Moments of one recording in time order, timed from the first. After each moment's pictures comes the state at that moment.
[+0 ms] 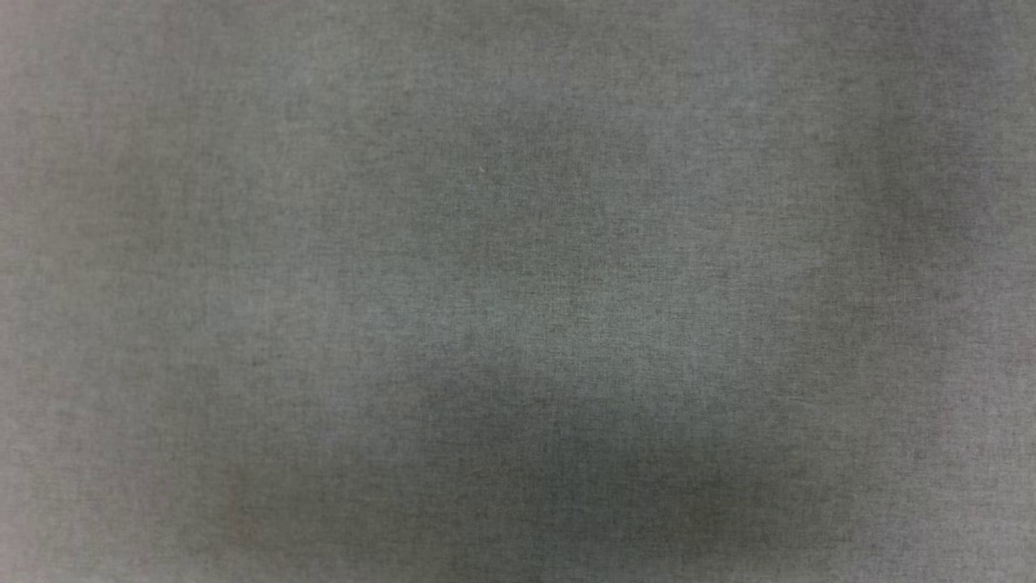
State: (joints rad) left arm -1.74 0.47 -0.72 0.63 -1.46 -0.13 -0.09; right arm -1.66 -0.35 -0.06 0.95 0.29 0.13 0.05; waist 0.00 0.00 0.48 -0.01
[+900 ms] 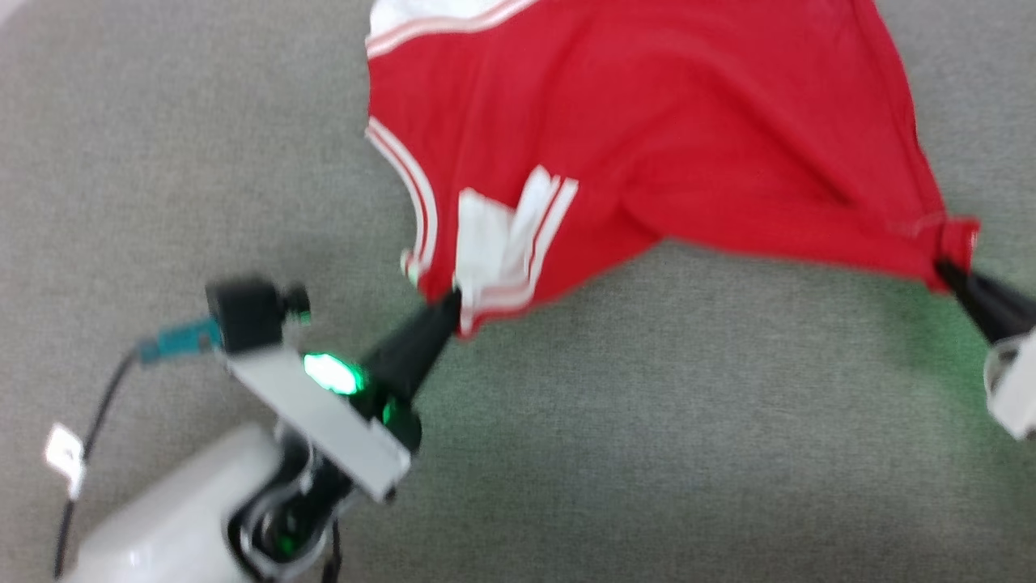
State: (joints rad) left arm -0.69 0.67 -0.93 0.01 -1.50 -0.13 -0.25; right arm -0.45 -0.64 0.25 0.17 0.83 0.13 0.33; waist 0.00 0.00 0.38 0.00
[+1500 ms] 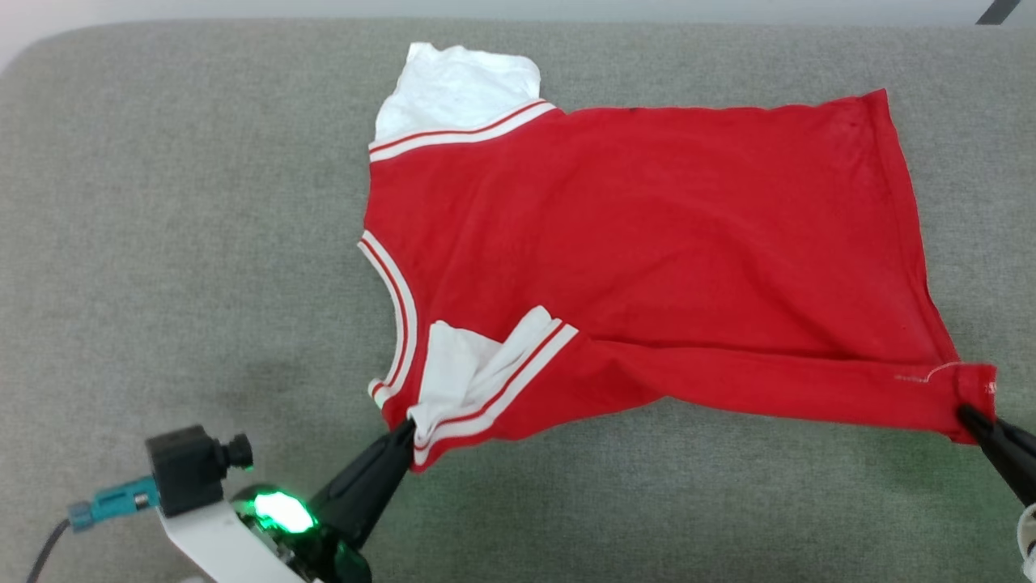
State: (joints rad) left arm -0.22 0.77 -0.72 -0.26 -1.36 -0.13 -0.26; right arm 0.08 -0.49 -0.12 -0.33 0.75 0.13 0.62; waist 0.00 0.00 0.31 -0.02
